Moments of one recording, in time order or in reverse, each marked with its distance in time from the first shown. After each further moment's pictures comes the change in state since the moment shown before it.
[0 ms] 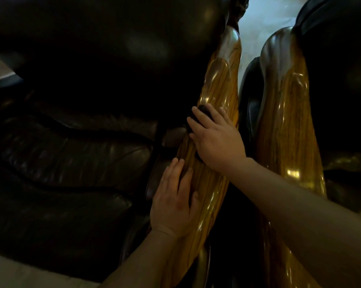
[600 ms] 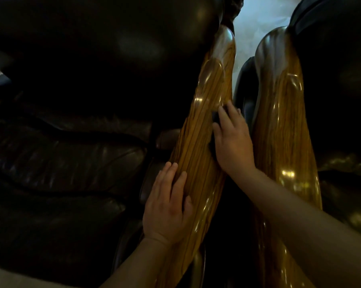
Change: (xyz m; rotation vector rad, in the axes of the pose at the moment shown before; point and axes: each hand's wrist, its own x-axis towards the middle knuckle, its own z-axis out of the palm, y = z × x) left_hand 0.002 0.003 -0.004 -0.013 -0.020 -0.019; right_hand -0.015 0.023 0.002 0.457 0.208 0.416
